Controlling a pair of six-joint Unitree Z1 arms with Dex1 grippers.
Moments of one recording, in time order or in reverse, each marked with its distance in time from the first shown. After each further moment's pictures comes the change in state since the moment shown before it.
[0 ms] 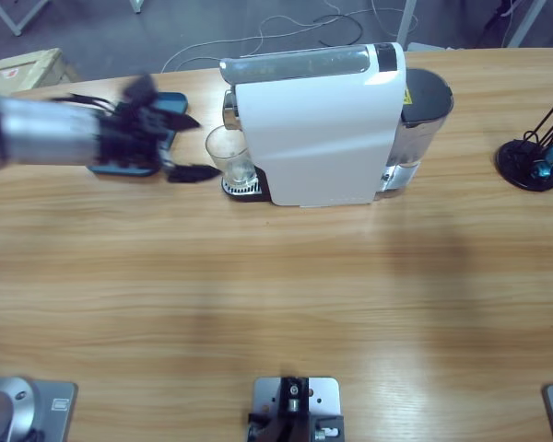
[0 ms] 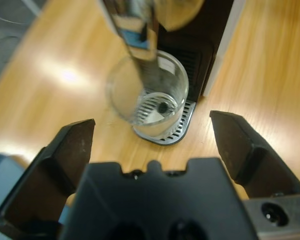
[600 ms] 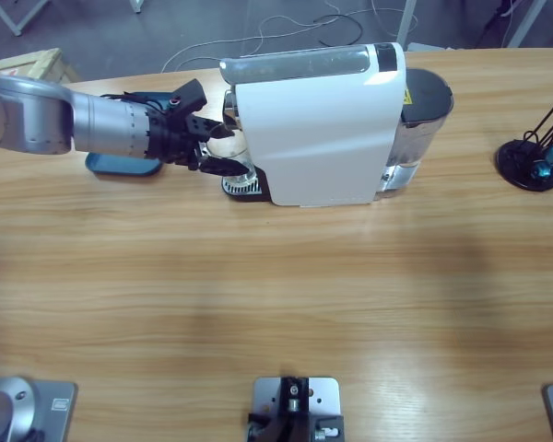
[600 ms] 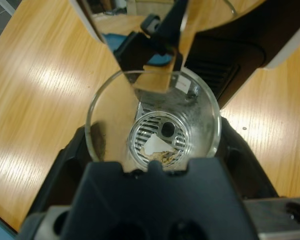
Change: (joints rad) arm 0 -0.050 0.236 -0.158 0.004 -0.021 0.063; arm 1 0.006 -0.081 0.022 0.056 0.006 0.000
